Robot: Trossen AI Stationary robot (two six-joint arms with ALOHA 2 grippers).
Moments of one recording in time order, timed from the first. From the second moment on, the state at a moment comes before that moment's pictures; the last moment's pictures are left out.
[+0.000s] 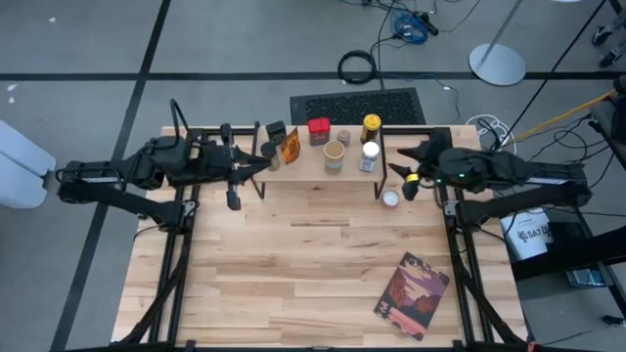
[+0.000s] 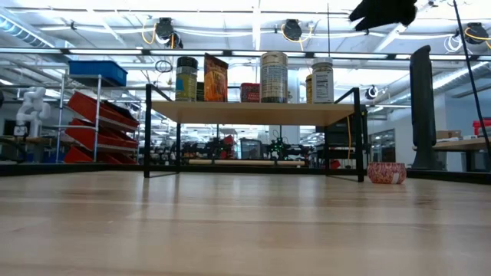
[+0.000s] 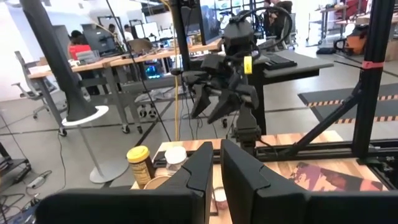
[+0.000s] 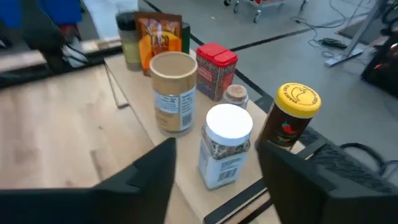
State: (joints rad) left arm -0.03 0.94 1.14 -0.20 -0.17 0.18; right arm 0.00 0.84 1.01 -0.69 0.55 0.23
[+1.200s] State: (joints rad) left arm -0.03 0.93 1.14 -0.19 -0.17 0.20; right arm -0.29 1.17 1.30 -0.93 0.16 -0.01
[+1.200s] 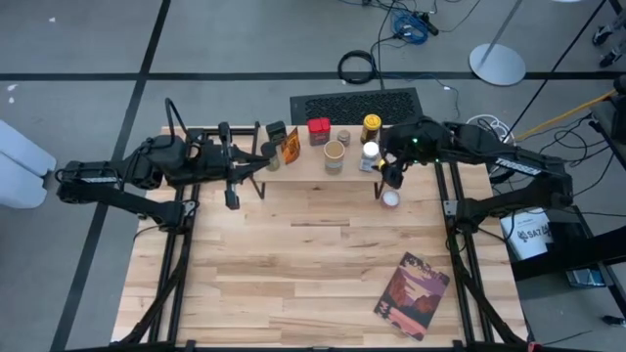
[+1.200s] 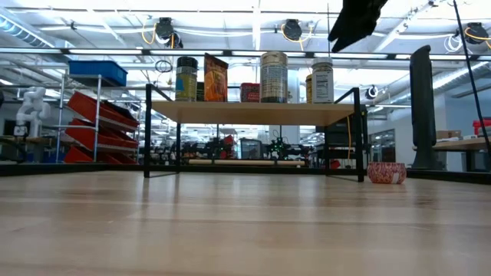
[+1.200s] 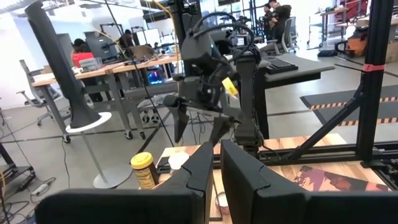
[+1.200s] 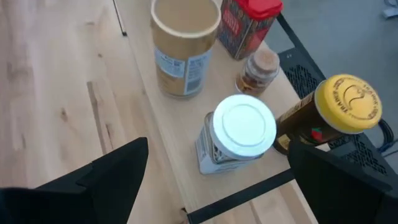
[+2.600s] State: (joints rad) left arm -0.03 0.93 1.14 -0.17 -0.16 0.22; right arm -0.43 1.28 1.20 -0.77 0.02 -0.11
